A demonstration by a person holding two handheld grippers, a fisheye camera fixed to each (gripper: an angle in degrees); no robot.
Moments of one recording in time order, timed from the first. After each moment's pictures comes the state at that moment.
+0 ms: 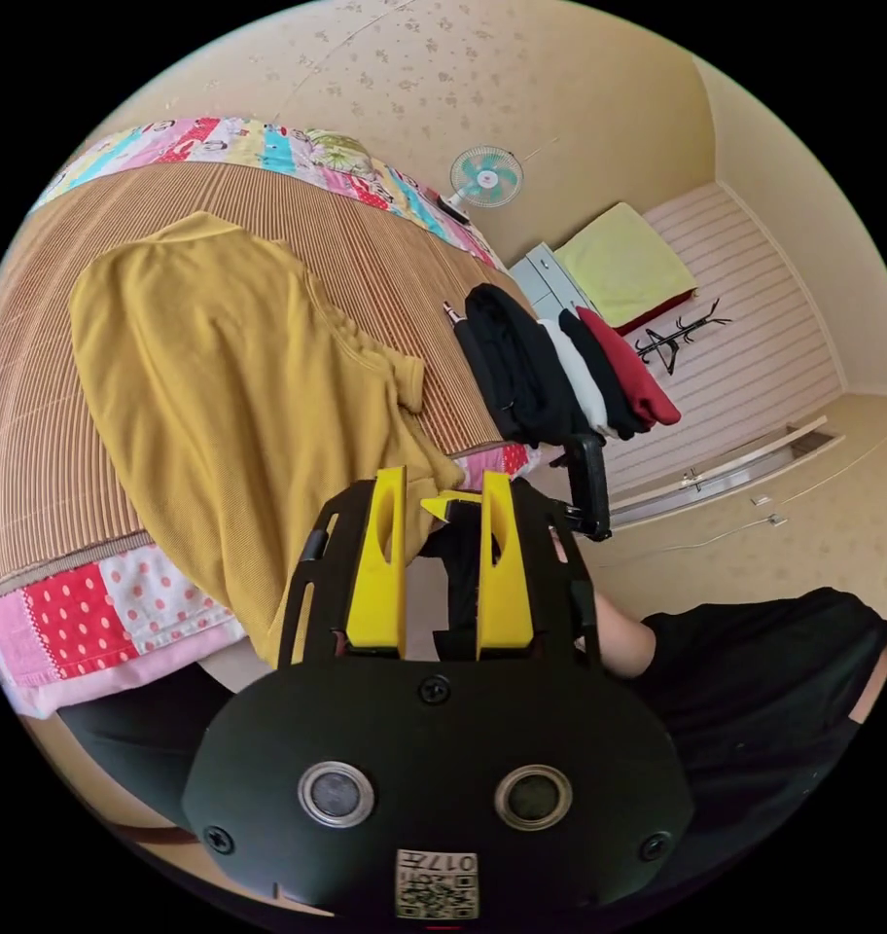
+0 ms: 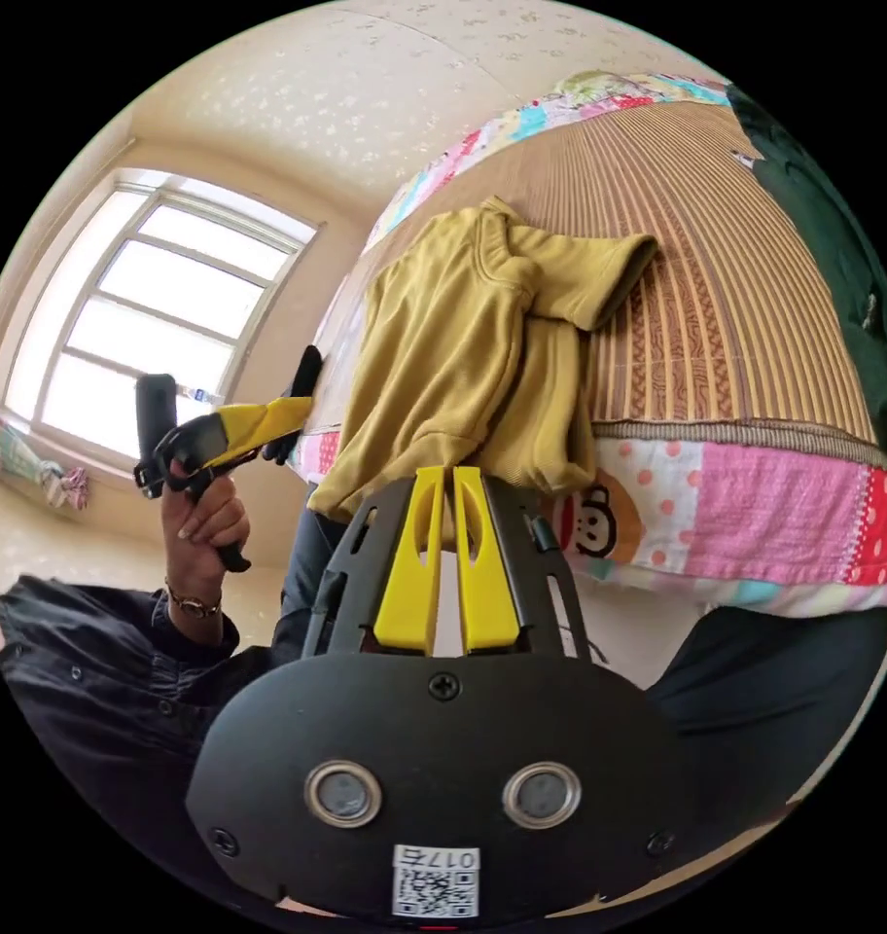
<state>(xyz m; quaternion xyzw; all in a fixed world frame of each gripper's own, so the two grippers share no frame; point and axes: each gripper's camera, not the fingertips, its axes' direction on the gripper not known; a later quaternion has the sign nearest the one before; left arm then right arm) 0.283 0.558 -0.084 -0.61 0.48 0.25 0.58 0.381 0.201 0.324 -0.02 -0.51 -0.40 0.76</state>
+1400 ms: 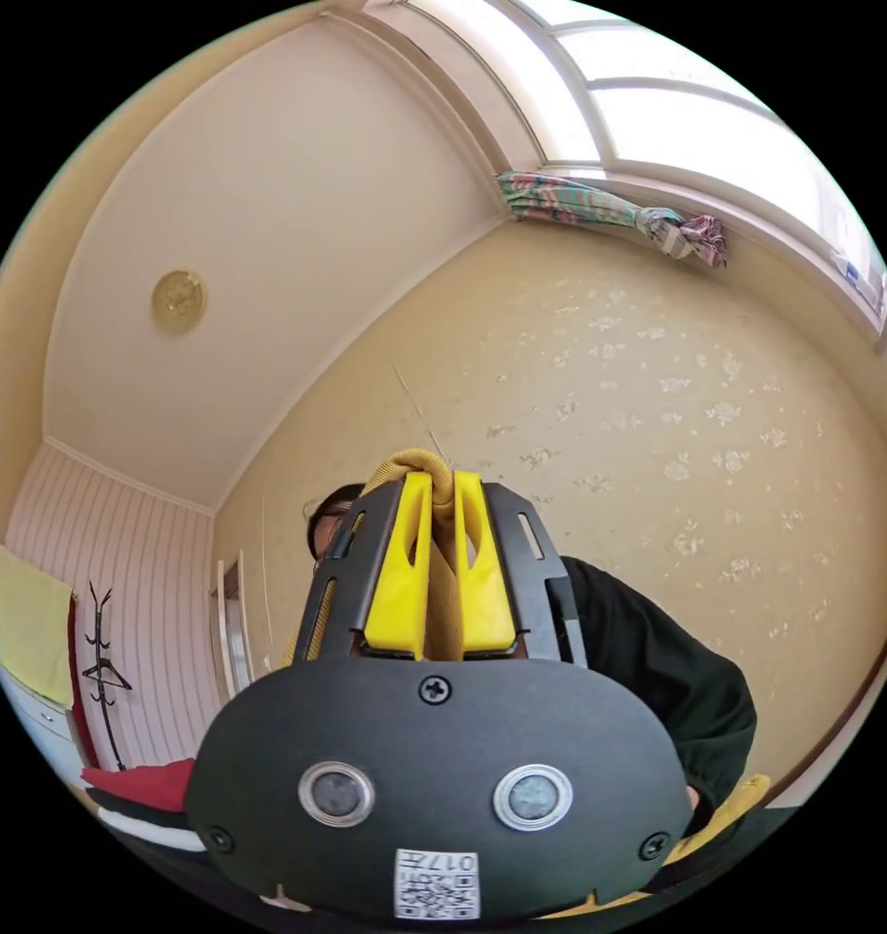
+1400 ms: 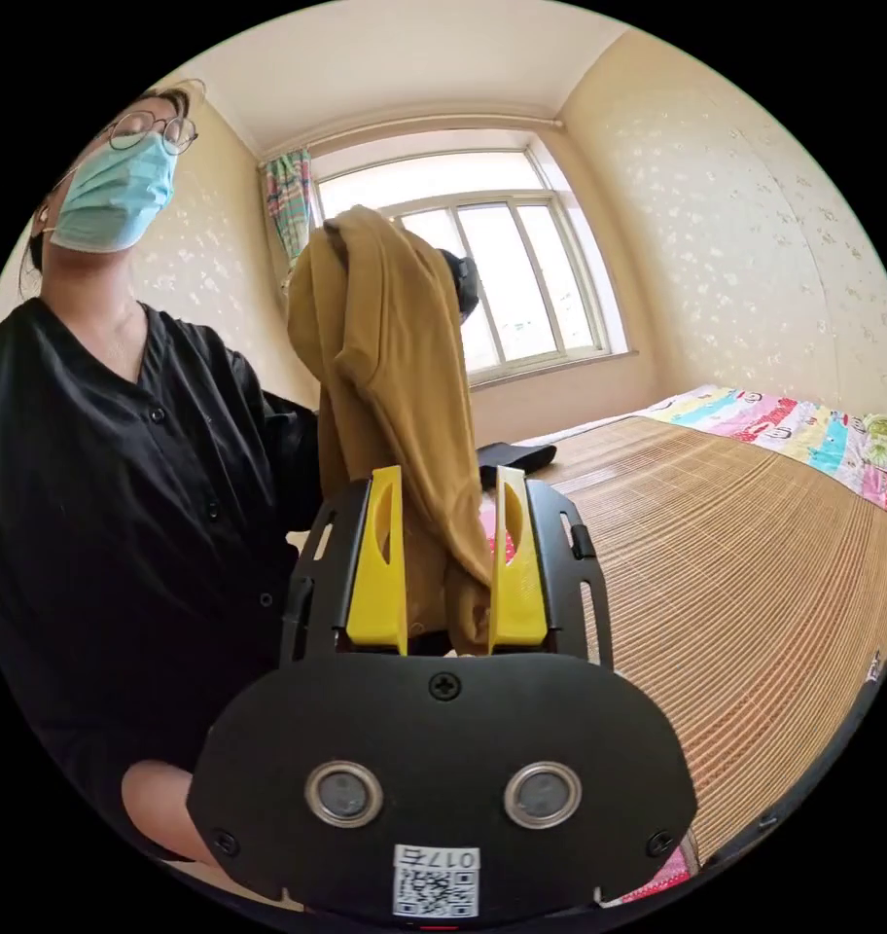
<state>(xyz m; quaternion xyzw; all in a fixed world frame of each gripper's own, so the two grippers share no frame) 0.102 0.150 -0.021 -0.08 0.98 -0.19 -0.05 0.552 0.342 0.193 0.21 -0.62 -0.64 0.40</state>
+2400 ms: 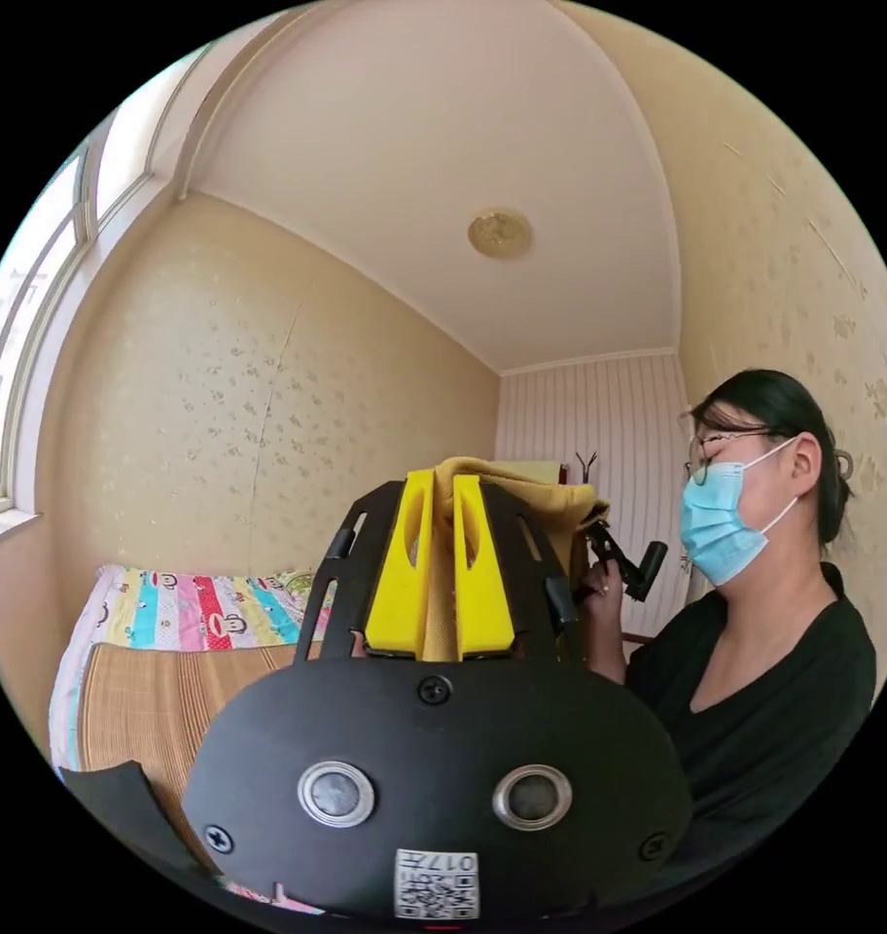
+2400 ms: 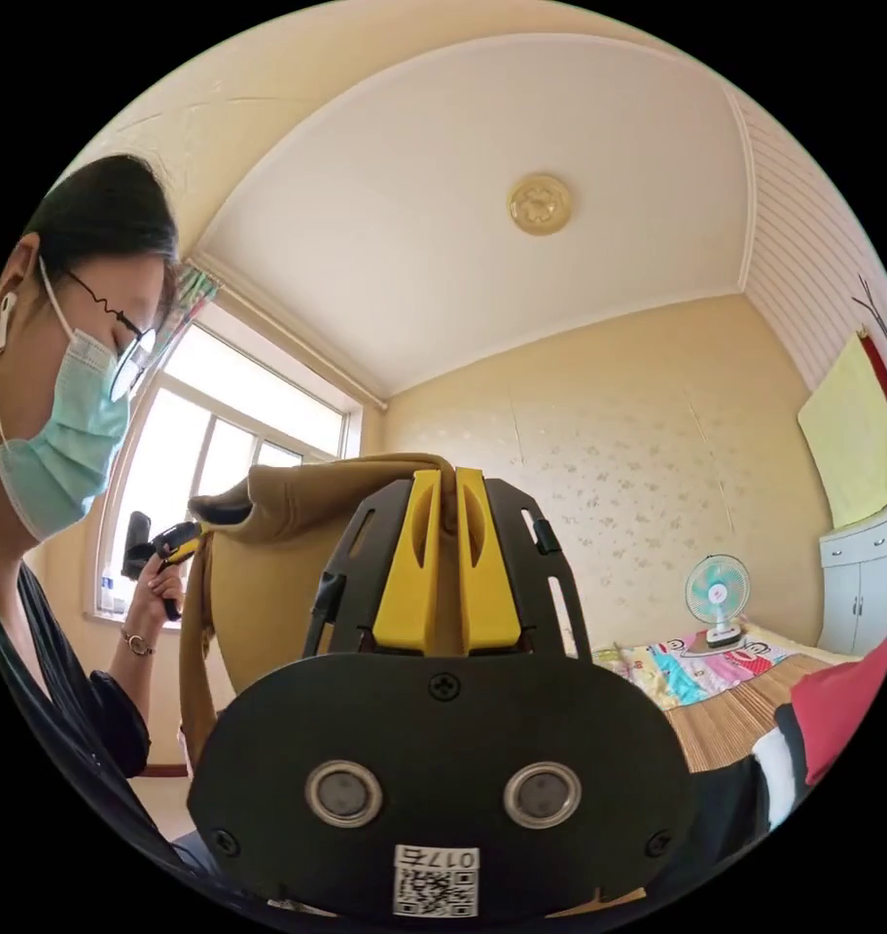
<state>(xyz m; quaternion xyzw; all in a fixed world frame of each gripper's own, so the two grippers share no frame) 0.131 0.015 -0.201 -0.07 0.68 0.21 0.69 0.671 0.415 -0.071 0.66 -0.54 -0.23 0.47</state>
